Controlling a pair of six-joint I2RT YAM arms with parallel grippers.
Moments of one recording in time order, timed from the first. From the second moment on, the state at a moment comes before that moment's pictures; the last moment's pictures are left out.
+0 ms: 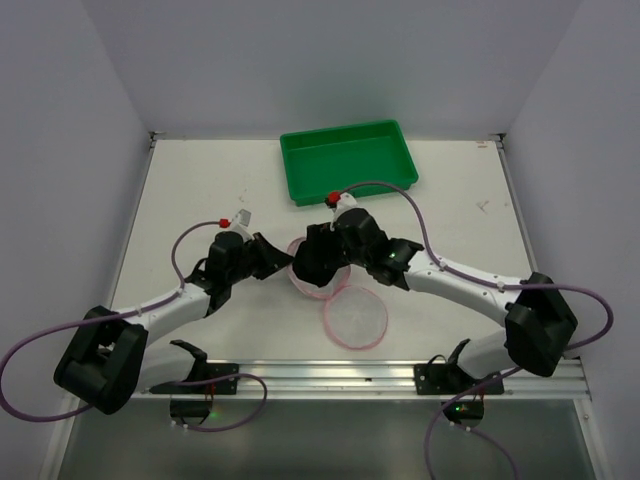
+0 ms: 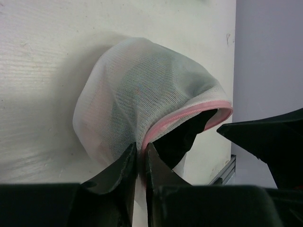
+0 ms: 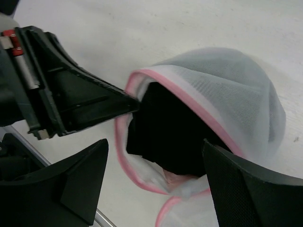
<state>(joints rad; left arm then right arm) -0.45 1.21 0.40 0.33 0.25 -0.97 0.84 1.41 0.94 -0.14 0.04 0.56</state>
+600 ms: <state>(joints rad) -0.45 1.14 0.41 0.25 0.23 -0.93 0.91 1.61 1.07 -0.21 0.14 0.40</state>
